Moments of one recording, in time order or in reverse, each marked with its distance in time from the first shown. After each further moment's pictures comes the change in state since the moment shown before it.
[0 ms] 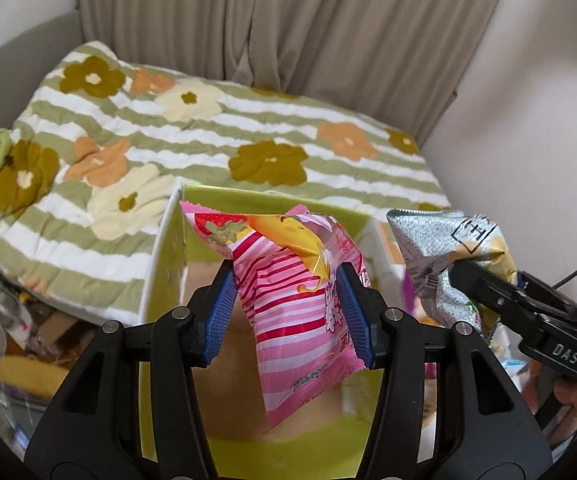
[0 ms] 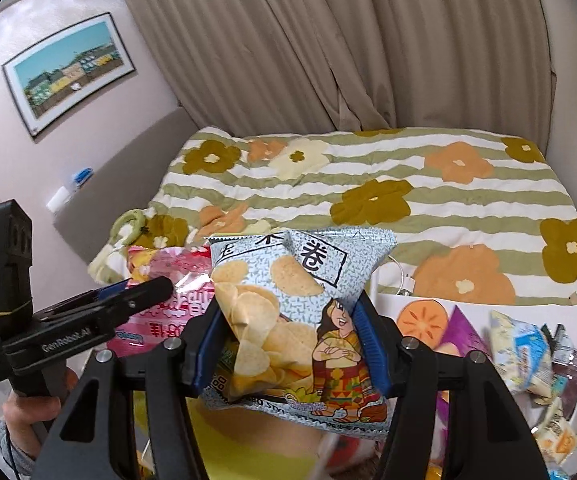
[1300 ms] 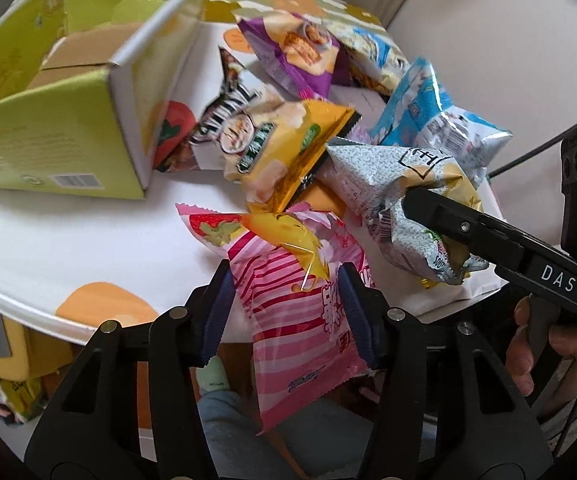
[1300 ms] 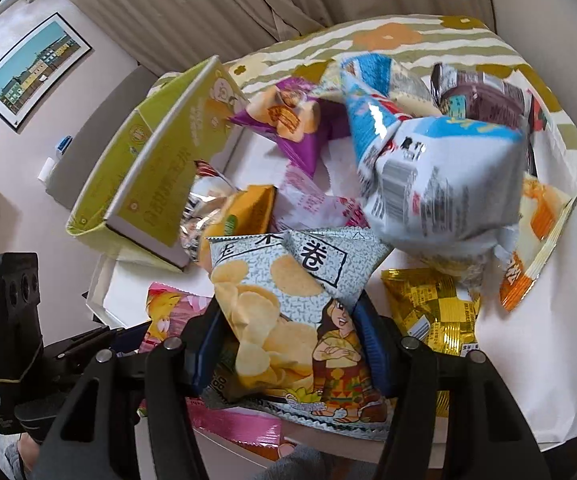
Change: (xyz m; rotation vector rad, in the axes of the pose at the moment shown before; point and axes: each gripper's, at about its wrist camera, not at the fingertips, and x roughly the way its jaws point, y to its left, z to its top) left arm 0.028 -0.213 -0.296 -0.001 0.299 -0.038; right arm -0.093 -0.177 -0.224 0.169 0.227 0.043
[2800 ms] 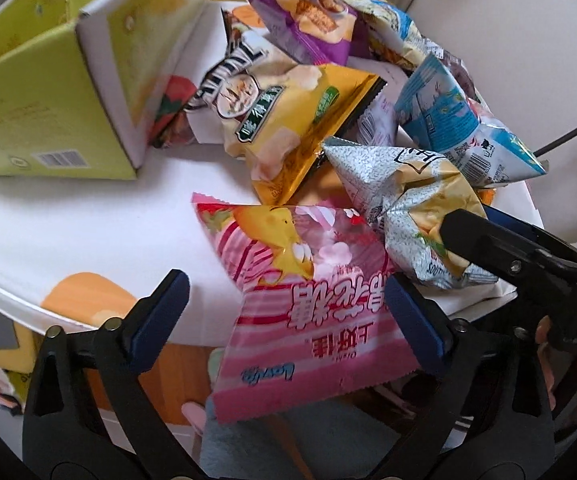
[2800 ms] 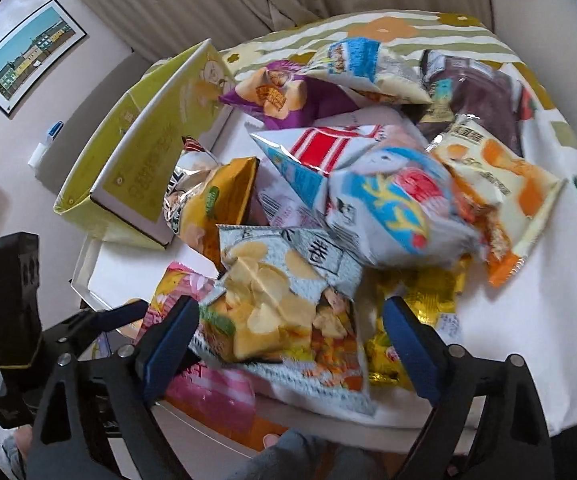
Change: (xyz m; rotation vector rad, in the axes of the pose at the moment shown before) left arm 0.040 -0.004 -0.003 -0.009 0.051 0.073; right arm 0.007 -0.004 -0.013 -0.024 0.040 -0.041
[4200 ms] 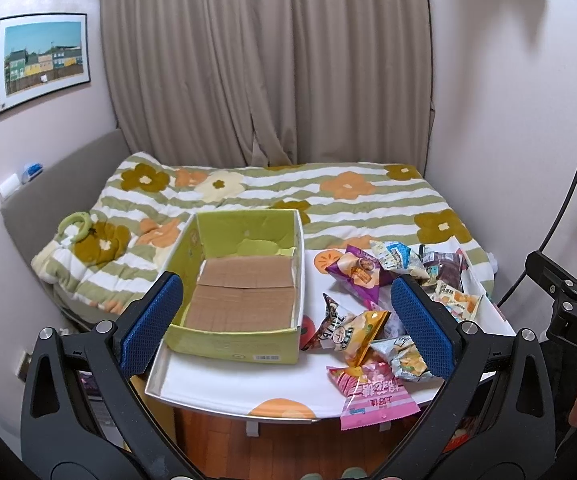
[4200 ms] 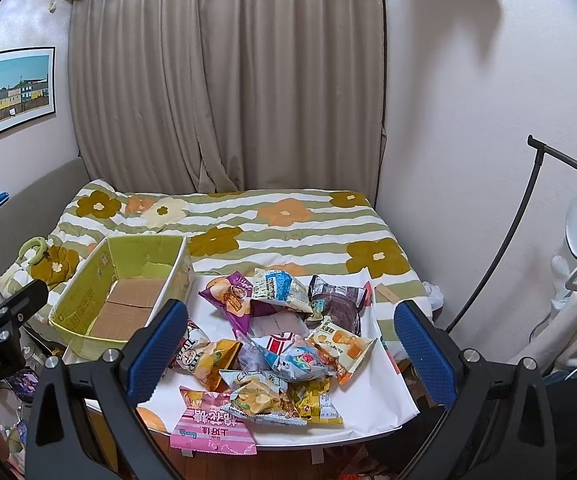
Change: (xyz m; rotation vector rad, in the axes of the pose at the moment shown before) left arm -0.307 -0.010 -0.003 0.147 -0.690 0.269; right arm -0.224 0.149 -0.004 -0.061 -0.585 -0.507
